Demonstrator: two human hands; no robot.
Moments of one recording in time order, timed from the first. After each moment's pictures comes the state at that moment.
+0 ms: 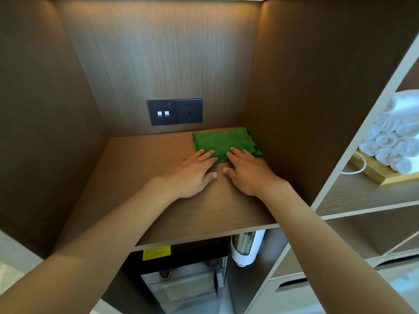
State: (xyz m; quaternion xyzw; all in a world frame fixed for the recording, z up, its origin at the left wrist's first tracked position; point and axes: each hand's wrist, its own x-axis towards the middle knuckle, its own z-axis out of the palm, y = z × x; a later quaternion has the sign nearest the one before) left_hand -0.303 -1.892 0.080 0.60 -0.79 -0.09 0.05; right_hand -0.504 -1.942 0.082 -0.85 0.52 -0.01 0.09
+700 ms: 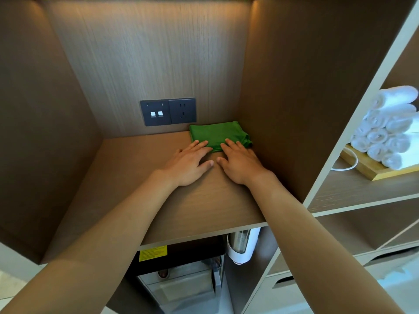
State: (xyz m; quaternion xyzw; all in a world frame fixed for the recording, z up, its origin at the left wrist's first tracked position) left_hand -0.298 -1.934 0.067 0.62 -0.77 -0.06 0.09; right_hand -0.498 -1.972 0.075 -0.84 0.53 -0.05 0.10
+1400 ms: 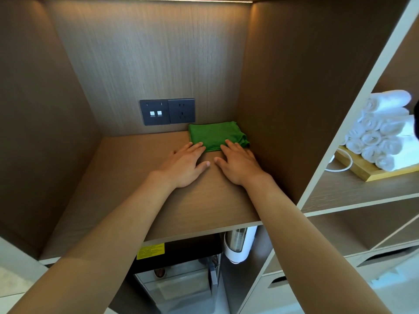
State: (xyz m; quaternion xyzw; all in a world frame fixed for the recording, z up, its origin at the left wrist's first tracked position) left_hand -0.298 -1.921 0.071 0.64 -0.76 -0.06 0.08; right_hand -0.500 -1.966 0.075 -0.83 0.54 -0.07 0.11
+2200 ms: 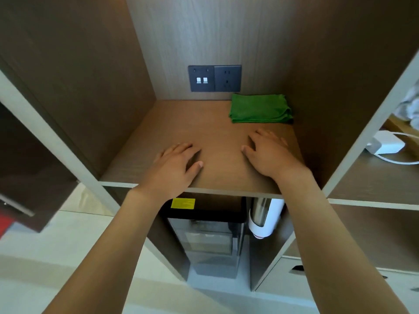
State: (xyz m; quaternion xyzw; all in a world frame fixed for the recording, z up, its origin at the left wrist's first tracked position) left_hand -0.309 -1.744 0.079 0.79 -0.61 -0.06 0.11; right_hand -0.513 -1.920 0.070 -0.88 0.46 -0.07 0.12
